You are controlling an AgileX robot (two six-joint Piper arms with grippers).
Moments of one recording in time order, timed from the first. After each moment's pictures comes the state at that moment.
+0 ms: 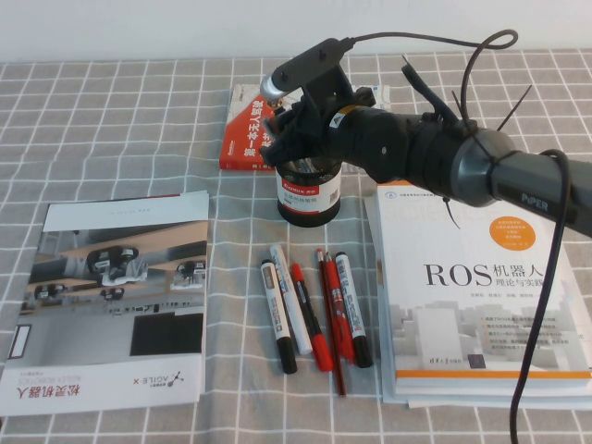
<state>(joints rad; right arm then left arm) 0.59 2.19 -1.73 0.37 0.01 -0.46 -0.07 -0.02 0.03 -0.06 0.38 0.07</state>
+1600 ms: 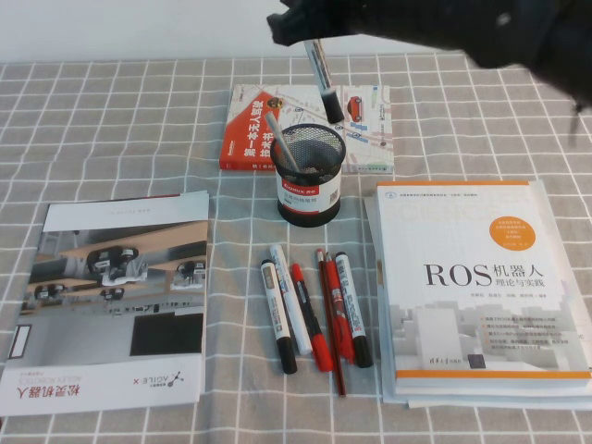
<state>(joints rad) 0.59 1.79 -1.71 0.30 0.24 -0.36 -0.07 -0.02 0.03 -0.06 0.38 0.07</state>
